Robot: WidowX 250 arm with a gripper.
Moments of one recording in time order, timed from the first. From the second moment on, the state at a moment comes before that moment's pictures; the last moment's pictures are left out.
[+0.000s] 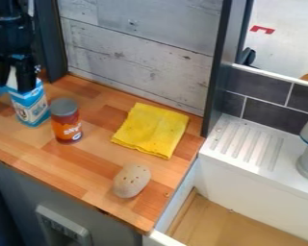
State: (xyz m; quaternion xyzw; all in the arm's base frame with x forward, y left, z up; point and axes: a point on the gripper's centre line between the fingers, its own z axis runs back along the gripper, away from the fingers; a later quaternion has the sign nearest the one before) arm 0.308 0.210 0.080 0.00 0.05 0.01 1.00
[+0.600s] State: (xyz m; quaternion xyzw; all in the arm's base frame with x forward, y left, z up) arm 0.340 0.204 0.134 0.01 -0.05 0.05 1.00
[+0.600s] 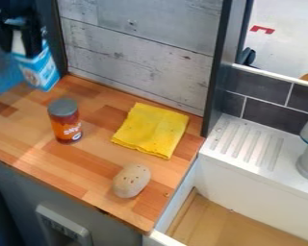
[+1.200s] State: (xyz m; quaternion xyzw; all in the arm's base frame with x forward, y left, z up) arm 0.396 0.217 0.088 0.02 0.04 0.05 1.00
